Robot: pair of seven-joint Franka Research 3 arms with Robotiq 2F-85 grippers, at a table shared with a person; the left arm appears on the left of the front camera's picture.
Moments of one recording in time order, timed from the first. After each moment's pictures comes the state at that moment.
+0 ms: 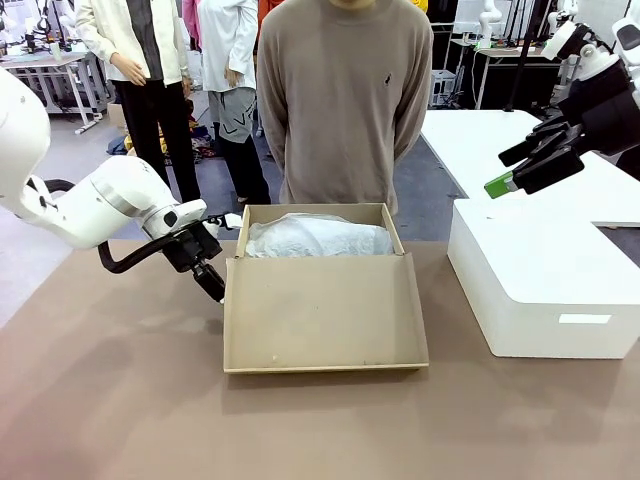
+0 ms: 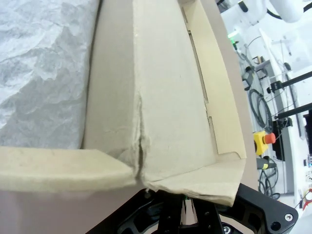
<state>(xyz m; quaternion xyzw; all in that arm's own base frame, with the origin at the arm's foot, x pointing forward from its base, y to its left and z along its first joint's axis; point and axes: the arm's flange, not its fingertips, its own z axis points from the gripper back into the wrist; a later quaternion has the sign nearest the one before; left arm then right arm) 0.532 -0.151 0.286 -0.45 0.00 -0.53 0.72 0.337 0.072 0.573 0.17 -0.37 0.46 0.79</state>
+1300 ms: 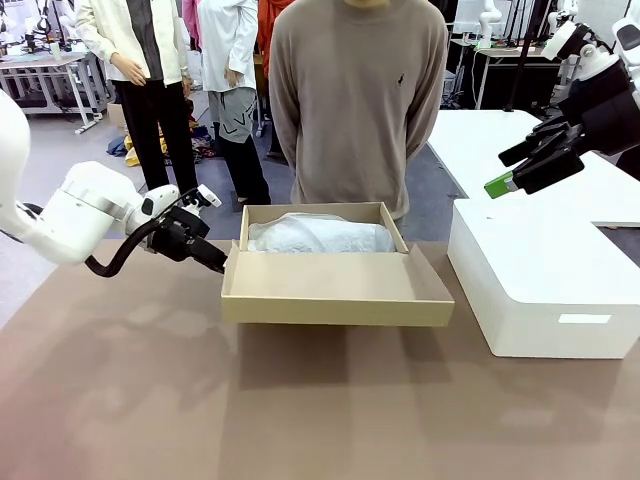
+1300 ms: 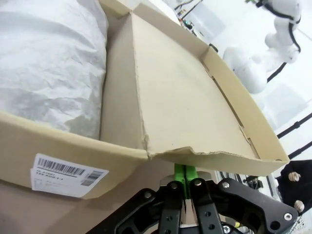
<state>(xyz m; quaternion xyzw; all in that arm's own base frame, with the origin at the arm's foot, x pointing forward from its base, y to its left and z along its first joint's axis) 0.544 -0.122 0.297 -0.61 -0.08 -0.40 0.68 0.337 0.072 0.573 0.17 -0.37 0.46 0.79</state>
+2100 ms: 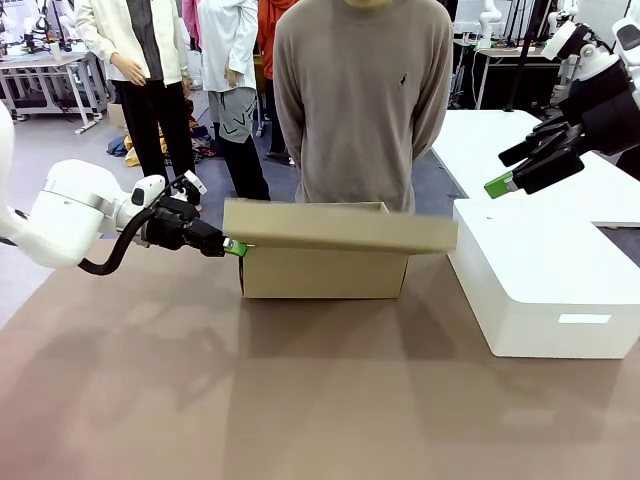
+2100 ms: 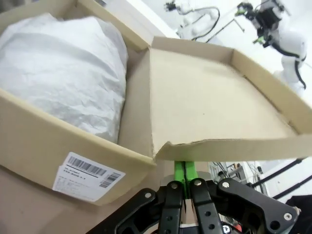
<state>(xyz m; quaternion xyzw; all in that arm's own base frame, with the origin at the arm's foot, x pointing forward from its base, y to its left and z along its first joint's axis) 0.548 -0.109 0.314 -0.62 -0.13 -0.32 0.70 0.337 0.072 0.573 0.17 -0.37 0.46 0.79</state>
